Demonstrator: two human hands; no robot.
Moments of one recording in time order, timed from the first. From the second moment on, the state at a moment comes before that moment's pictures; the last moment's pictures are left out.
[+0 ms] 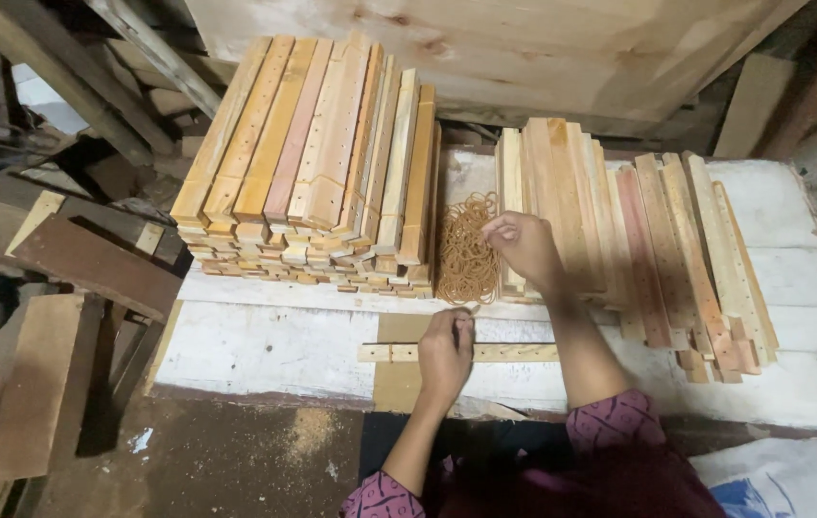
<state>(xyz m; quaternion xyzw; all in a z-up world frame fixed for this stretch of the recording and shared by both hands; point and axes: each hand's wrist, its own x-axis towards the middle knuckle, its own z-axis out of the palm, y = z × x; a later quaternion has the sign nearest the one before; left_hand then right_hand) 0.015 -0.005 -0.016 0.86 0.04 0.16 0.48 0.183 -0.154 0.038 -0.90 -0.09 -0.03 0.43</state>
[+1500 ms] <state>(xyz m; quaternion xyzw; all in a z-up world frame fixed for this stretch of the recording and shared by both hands) 0.077 -0.034 0.061 0.86 -0.04 0.22 0.46 0.117 -0.198 0.082 -0.81 -0.05 -0.05 0.58</state>
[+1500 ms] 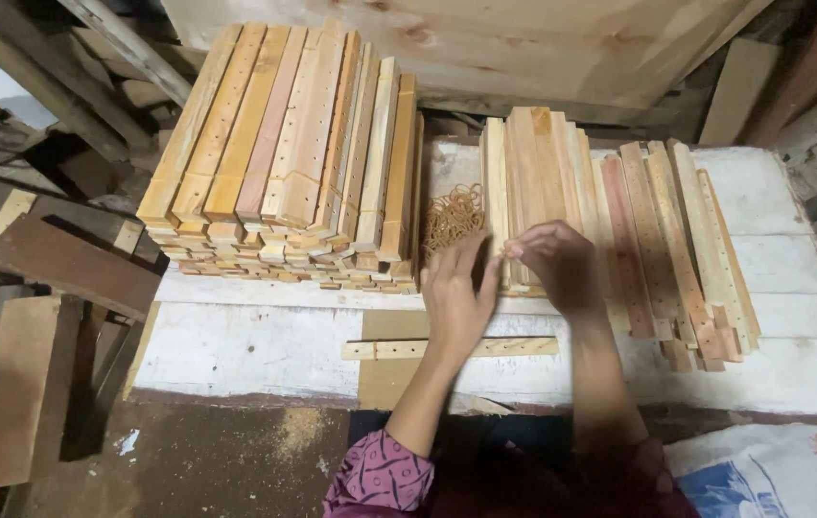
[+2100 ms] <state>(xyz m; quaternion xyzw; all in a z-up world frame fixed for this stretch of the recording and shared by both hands) 0.012 -0.047 0.065 0.69 -0.03 0.14 0.71 0.024 -0.192 0.073 -0.71 0.02 -0.09 0.70</state>
